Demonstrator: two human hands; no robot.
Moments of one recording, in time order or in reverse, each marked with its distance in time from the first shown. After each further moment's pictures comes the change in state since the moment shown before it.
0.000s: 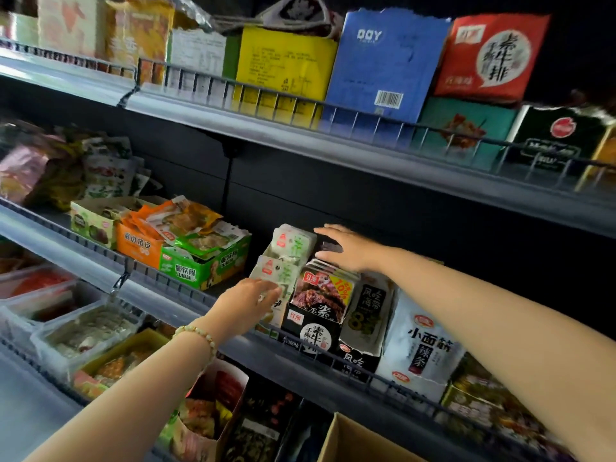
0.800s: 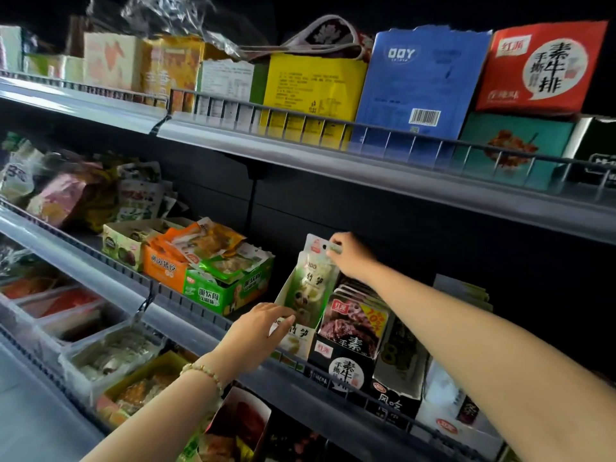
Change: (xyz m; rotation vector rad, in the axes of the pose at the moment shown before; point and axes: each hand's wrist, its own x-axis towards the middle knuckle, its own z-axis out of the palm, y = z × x) left_hand 0.004 -0.029 0.003 0.017 0.086 0.057; right_hand 0.068 -0.030 0.020 0.168 0.337 0.148
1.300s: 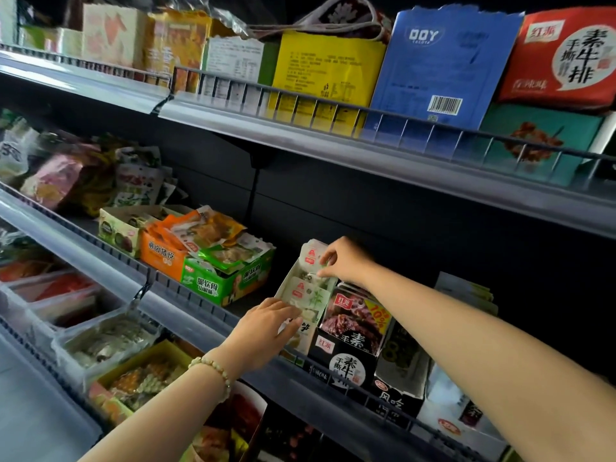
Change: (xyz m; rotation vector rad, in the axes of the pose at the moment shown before) left_hand 0.004 0.003 0.016 0.105 -0.053 0.028; right_hand -0.004 0.002 0.013 -0.160 -0.150 -0.064
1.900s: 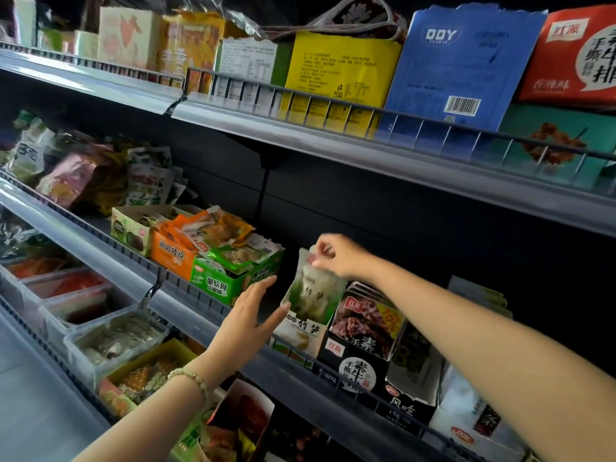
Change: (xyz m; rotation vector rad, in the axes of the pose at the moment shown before) left_hand -0.026 -0.014 -0.021 -0.480 0.247 -0.182; right_hand -0.002 -0.028 -0.004 0.185 -0.118 -0.162
